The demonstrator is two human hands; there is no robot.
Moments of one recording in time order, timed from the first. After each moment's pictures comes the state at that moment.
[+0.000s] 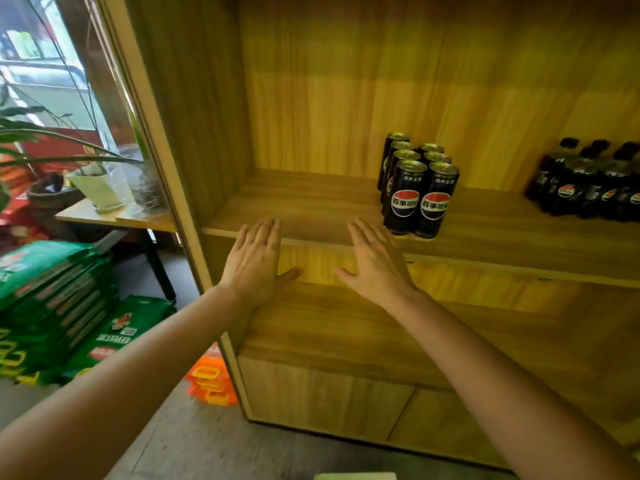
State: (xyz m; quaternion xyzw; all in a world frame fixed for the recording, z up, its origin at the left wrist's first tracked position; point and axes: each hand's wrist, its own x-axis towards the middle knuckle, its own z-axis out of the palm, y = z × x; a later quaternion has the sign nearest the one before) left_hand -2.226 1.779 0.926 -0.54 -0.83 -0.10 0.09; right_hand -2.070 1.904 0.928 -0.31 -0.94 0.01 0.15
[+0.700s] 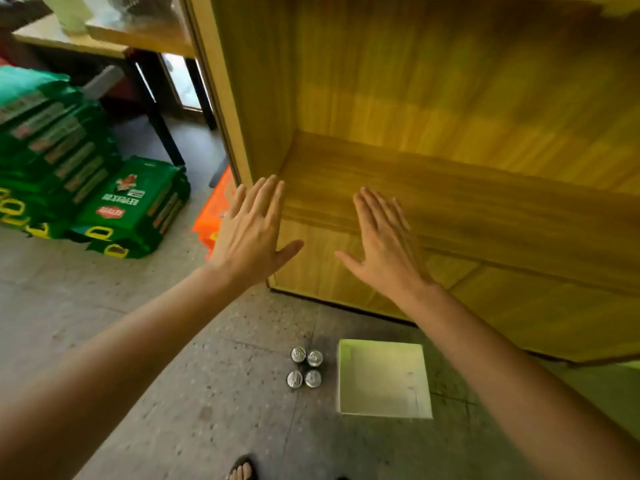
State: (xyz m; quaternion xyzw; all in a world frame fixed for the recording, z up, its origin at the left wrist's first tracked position) left_hand -2.260 1.678 0.639 -0.54 -0.83 -0.07 0.08; right_hand -2.103 1.807 0.636 -0.26 -0.96 0.02 0.09
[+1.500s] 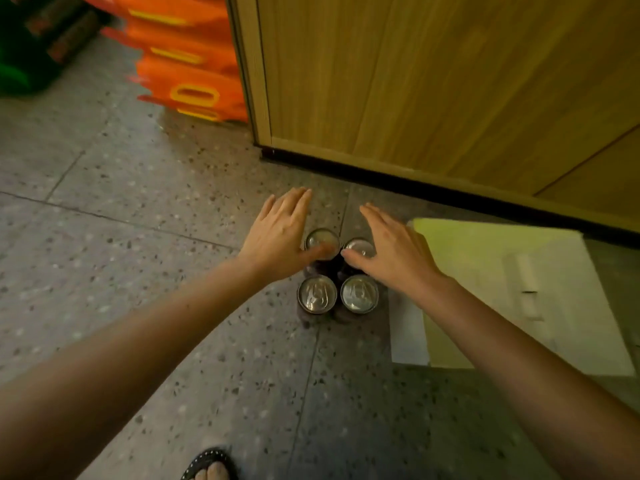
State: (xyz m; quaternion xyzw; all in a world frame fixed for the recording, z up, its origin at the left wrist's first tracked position) left_hand -2.242 1.633 0.025 -0.55 -0.82 -0.12 -0.12; right_hand -2.096 1.742 0.042 -0.33 -0.93 0.15 -0.04
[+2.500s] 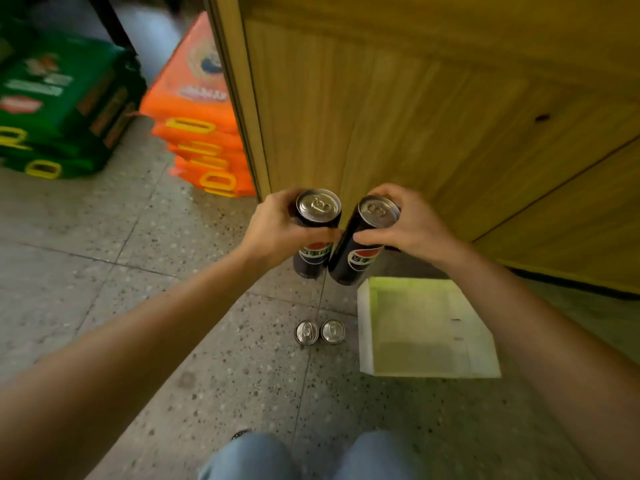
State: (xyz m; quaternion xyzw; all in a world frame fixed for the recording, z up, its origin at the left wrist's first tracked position) left_hand -2.258 1.666 0.308 -0.35 -0.76 -0.44 -0.33; right_hand -2.112 1.792 0.340 -0.37 -0.79 0.49 0.03
